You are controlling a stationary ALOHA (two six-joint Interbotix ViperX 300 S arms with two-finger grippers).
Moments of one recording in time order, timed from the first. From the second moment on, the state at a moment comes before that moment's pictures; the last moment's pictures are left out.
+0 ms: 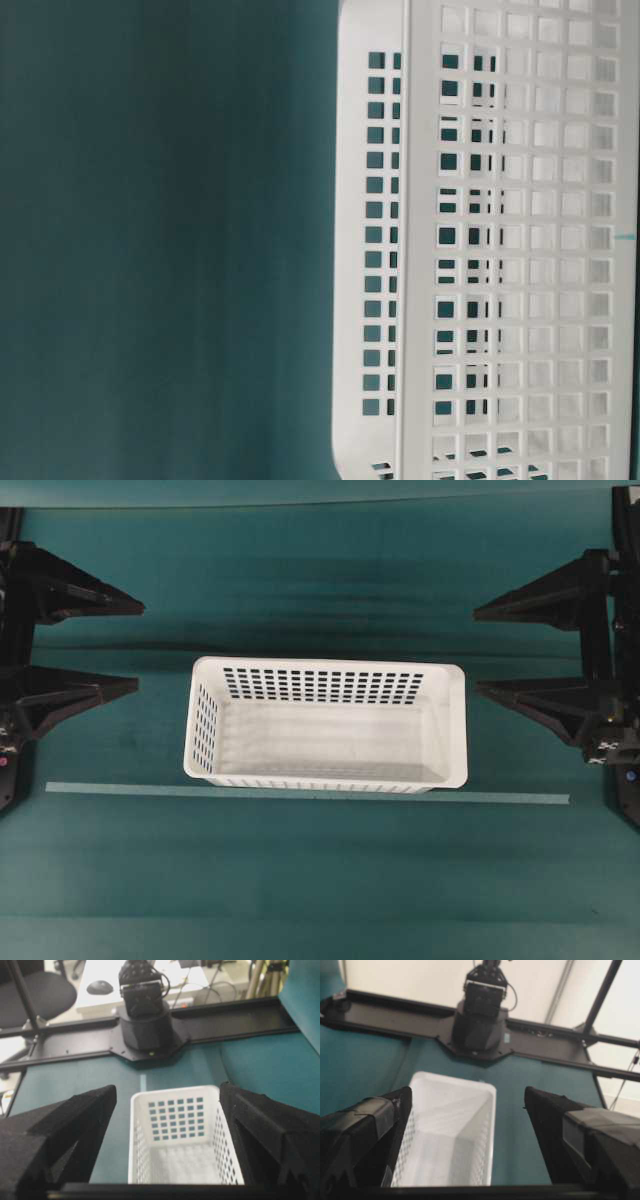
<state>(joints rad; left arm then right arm) 0.05 -0.84 0.78 0.03 0.13 -0.17 -0.04 -0.78 0.81 -0.01 0.08 0.11</state>
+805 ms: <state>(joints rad) 0.05 -0.85 0.78 0.03 0.13 -0.18 -0.04 -0.78 0.82 -0.01 0.08 0.11</state>
